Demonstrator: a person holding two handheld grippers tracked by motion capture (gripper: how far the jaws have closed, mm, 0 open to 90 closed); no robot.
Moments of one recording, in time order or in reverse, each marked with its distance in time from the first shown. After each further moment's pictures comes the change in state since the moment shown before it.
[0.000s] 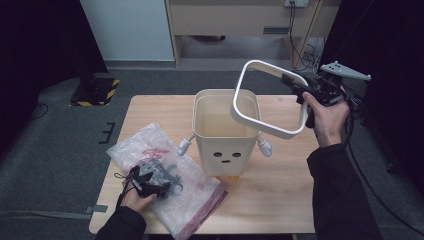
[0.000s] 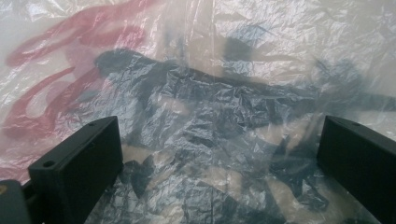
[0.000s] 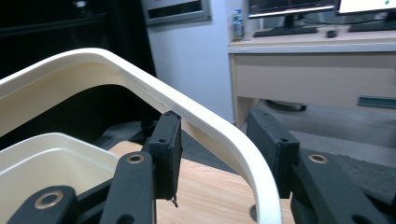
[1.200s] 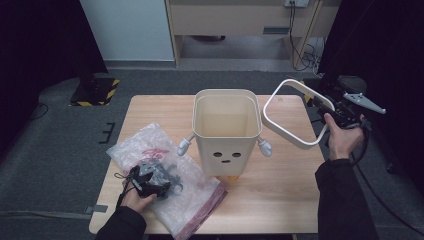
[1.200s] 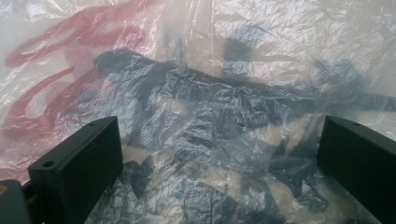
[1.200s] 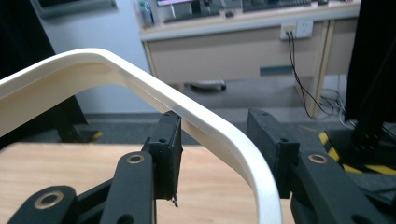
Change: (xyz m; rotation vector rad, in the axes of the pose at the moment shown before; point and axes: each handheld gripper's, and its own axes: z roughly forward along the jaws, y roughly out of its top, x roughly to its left) left arm 0.000 0.000 0.000 0.000 0.000 0.001; right arm -0.081 -0.084 -0.031 0.017 -0.347 0.076
